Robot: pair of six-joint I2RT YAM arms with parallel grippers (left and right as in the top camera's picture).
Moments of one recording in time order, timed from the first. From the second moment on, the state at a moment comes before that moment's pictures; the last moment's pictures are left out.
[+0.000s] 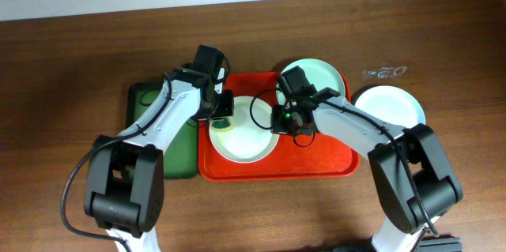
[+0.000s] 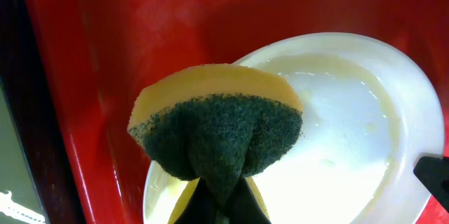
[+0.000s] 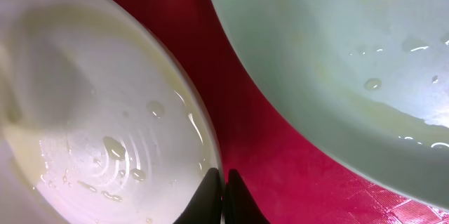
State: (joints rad) left arm -0.37 1.98 1.43 -0.80 0.14 -0.31; right arm 0.41 1.84 1.10 -0.51 -0.18 0.58
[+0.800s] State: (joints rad) left arm -0.40 2.02 1.36 -0.77 0.16 -0.26; right arm 0.45 1.85 1.10 -0.49 -0.17 0.58
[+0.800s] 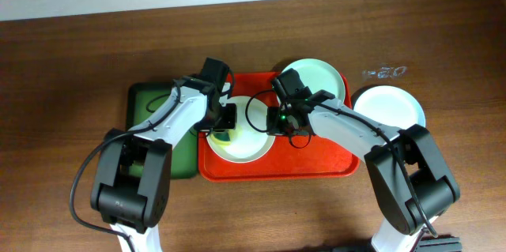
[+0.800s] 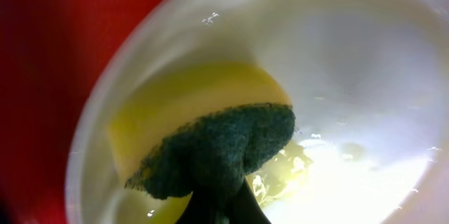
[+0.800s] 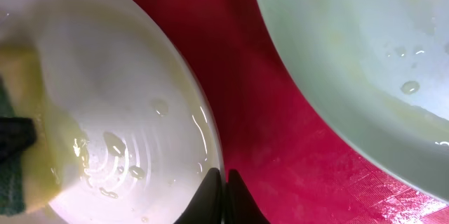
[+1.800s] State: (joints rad) left arm -0.11 1.68 1.32 -0.94 -0.03 -0.25; right arm 0.45 1.85 1.10 -0.49 -0.17 0.58
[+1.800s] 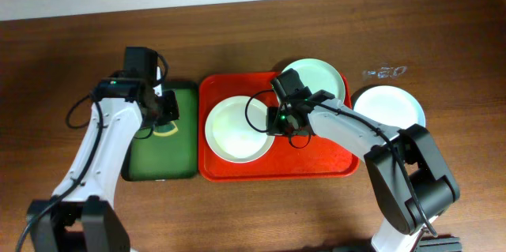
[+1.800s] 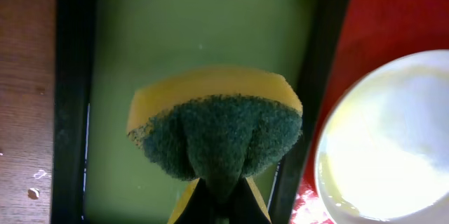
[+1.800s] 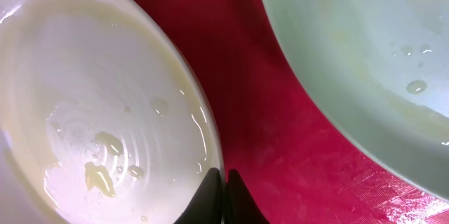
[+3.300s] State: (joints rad) left arm -0.11 1.22 1.35 -1.03 -0.06 -0.29; right arm 0.47 1.84 1.49 -0.87 -0.13 0.55
